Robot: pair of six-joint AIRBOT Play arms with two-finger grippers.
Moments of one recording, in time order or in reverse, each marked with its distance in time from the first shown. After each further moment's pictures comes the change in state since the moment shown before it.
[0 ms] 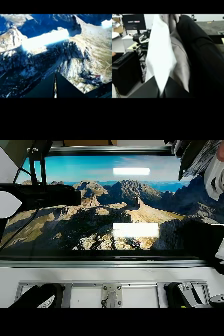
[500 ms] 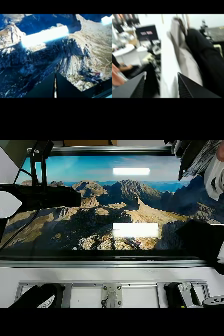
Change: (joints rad) left arm 0.000 0.000 0.000 -0.005 -0.018 0.000; right arm 0.009 0.064 -0.001 0.169 -0.075 0.004
